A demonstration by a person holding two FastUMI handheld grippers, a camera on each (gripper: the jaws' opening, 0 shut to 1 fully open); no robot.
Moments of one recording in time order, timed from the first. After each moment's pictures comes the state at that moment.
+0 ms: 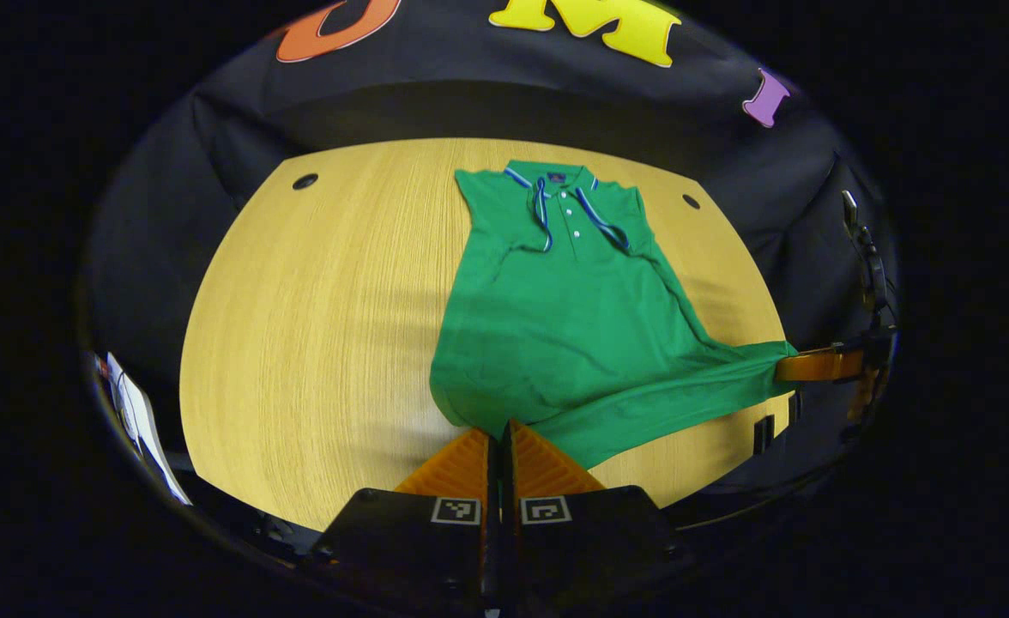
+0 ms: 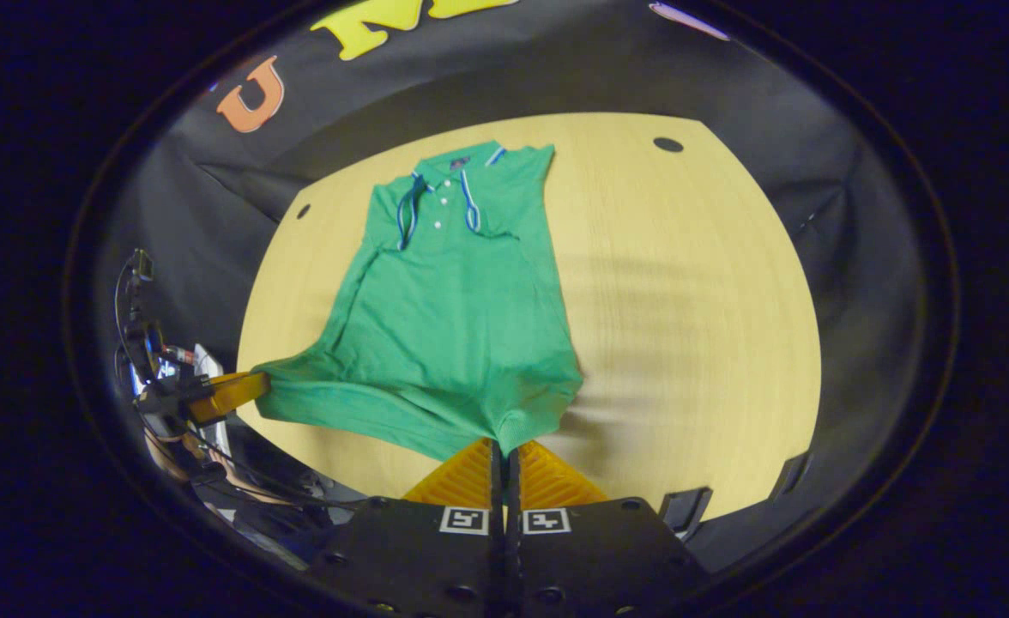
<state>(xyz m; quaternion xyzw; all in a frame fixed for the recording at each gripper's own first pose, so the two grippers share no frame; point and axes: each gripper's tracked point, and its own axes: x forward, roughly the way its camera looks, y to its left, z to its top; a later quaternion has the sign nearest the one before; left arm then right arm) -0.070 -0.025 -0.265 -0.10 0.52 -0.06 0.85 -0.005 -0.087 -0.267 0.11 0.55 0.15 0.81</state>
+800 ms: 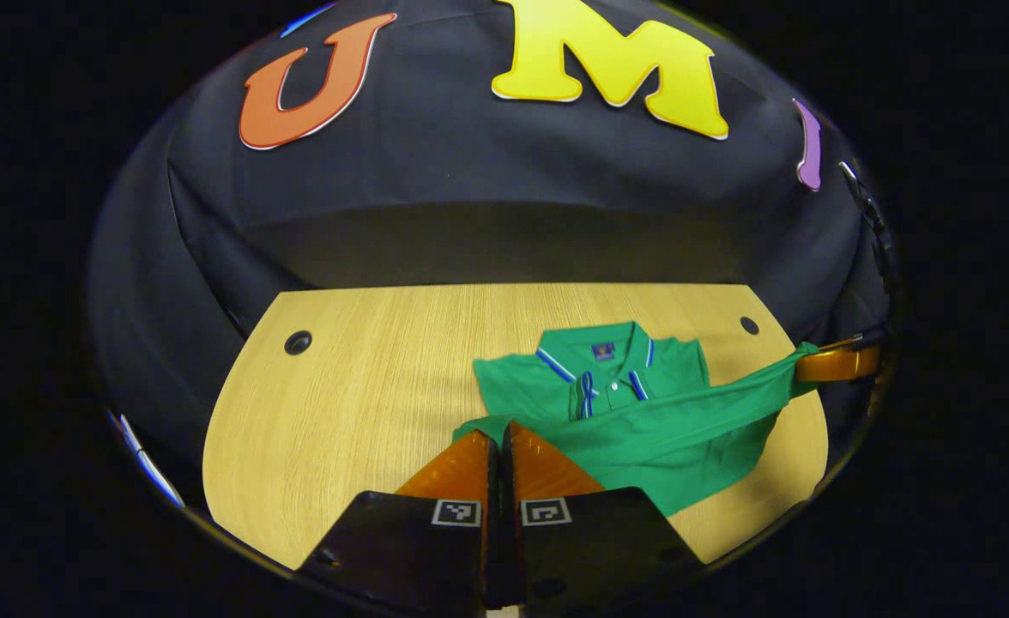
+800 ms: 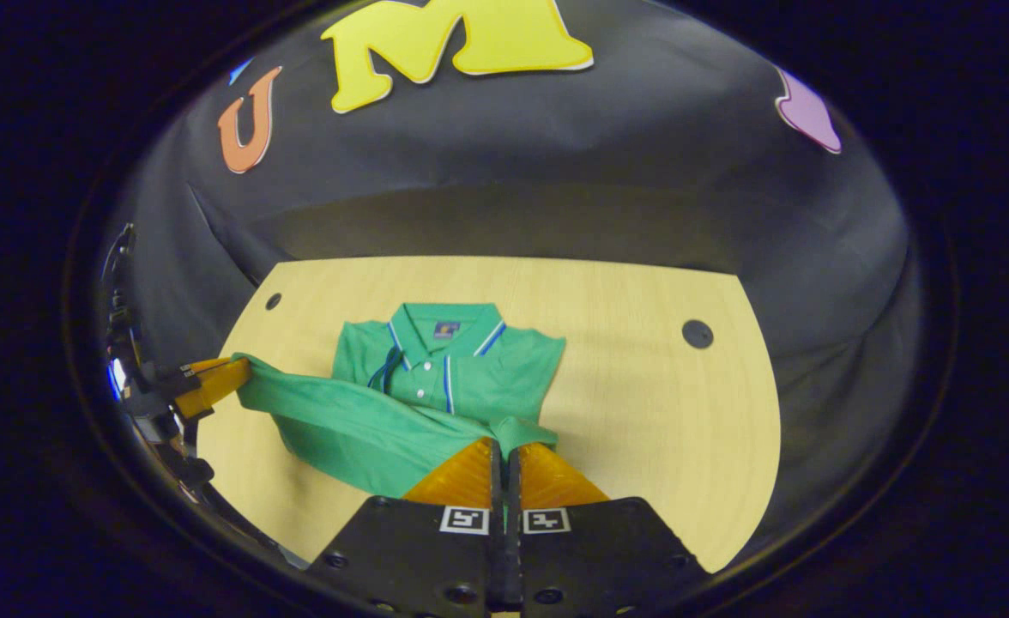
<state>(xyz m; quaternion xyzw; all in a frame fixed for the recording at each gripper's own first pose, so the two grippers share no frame) 0.192 0.008 -0.277 -0.06 0.36 0.01 0.93 0.257 -0.061 -0.227 0.06 0.40 0.13 0.91</state>
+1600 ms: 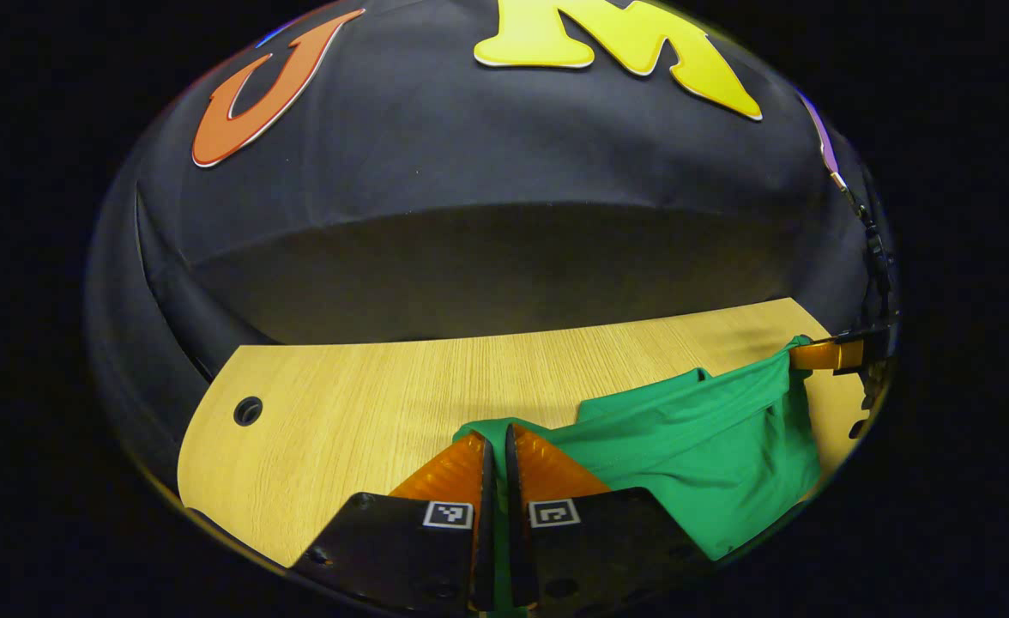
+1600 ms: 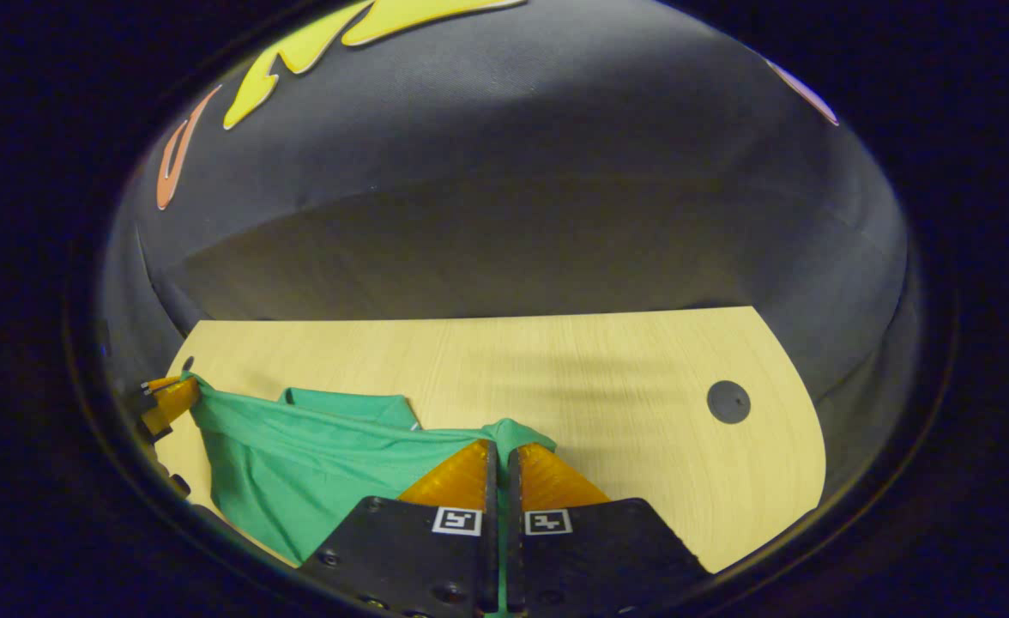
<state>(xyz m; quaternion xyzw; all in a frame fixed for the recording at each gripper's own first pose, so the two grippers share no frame) 0.304 0.012 -0.349 -0.04 0.31 -0.01 0.95 0.394 -0.069 -0.314 0.09 0.35 0.07 0.93</state>
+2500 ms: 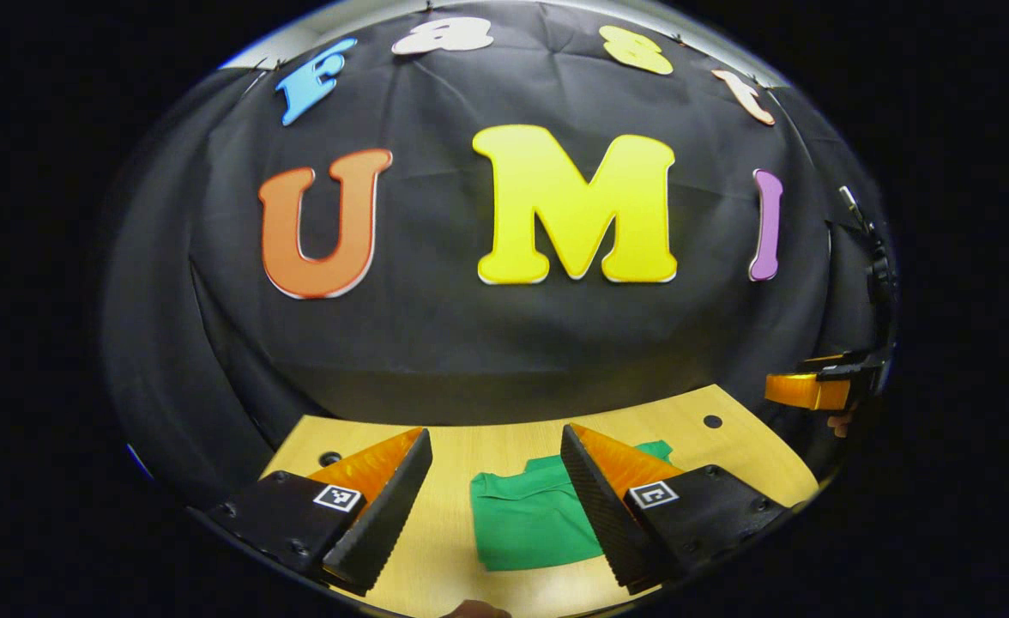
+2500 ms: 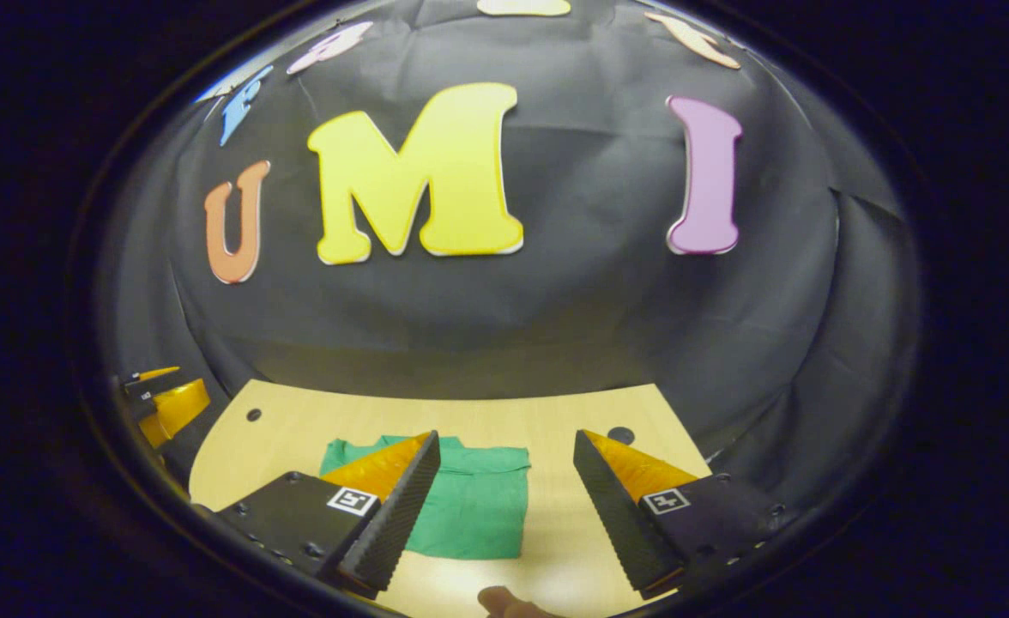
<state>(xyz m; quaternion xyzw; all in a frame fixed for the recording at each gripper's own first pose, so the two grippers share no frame) 0.156 0.019 -0.072 -0.01 0.15 0.00 0.99 0.181 -0.111 -0.063 0.10 0.18 0.02 0.98</state>
